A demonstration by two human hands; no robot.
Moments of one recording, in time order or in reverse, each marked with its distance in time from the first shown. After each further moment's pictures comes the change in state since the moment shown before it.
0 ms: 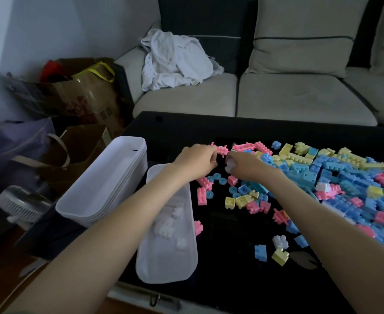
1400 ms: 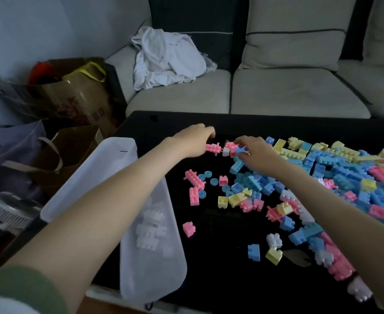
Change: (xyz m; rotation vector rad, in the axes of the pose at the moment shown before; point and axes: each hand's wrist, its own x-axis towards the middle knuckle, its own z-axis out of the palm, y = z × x) left_hand 0.046 0.002 -0.022 0.135 -0.102 0.016; right_hand -0.009 0.036 -0.021 0.050 0.246 -0.040
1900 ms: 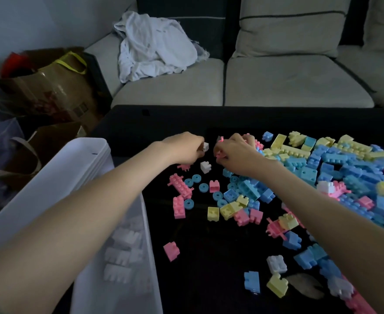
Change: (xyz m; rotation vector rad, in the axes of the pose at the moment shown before) left_hand 0.045 -0.014 0.040 0.042 -0.159 -0.010; right_hand 0.039 0.008 0.033 -0.245 -0.056 -0.160
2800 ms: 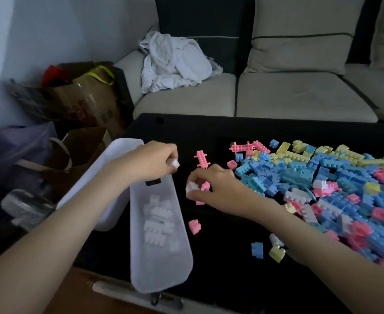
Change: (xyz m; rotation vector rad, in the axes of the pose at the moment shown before) left_hand -0.162 -0.021 -0.038 -0.083 0.105 -0.141; right_hand -0.104 -0.124 -0.049 0.543 -0.036 -0.209
